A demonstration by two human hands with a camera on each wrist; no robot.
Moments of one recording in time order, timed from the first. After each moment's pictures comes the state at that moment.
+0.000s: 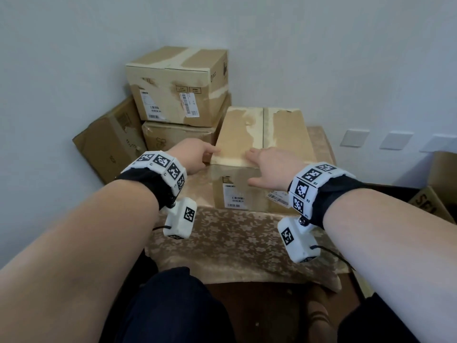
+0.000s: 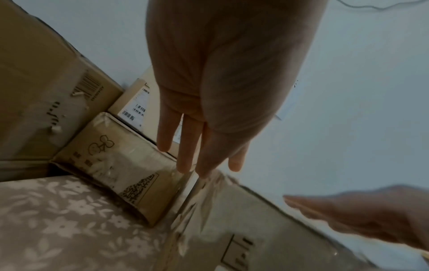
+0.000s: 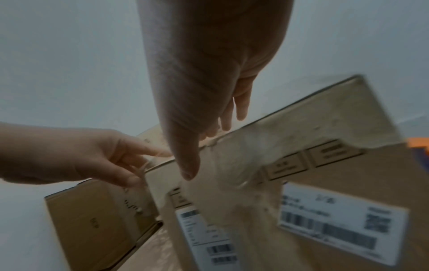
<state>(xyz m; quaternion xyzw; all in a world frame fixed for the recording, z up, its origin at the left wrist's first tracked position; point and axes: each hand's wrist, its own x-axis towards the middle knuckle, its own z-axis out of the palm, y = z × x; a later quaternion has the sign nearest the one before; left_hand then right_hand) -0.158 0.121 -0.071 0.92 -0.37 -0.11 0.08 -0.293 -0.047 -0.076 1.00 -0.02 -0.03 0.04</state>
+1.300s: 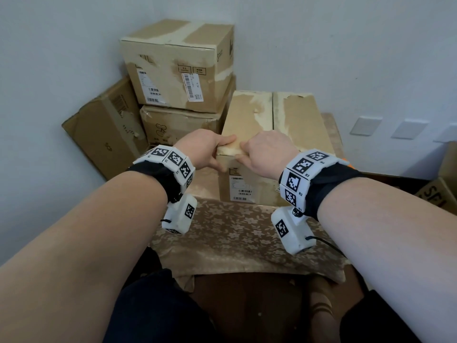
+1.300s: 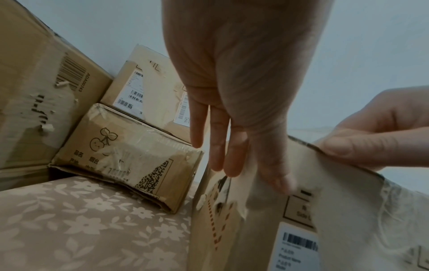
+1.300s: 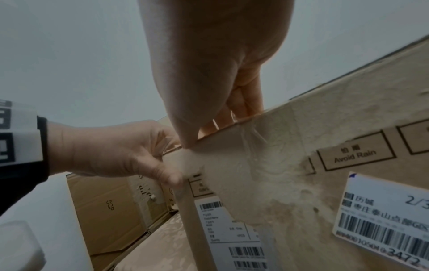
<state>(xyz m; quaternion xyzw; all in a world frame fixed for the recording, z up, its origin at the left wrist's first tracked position) -0.143 0.111 -0.095 0.88 -0.47 -0.05 0.02 -0.252 -0.025 -0.085 0.99 -0.01 0.03 0.12</state>
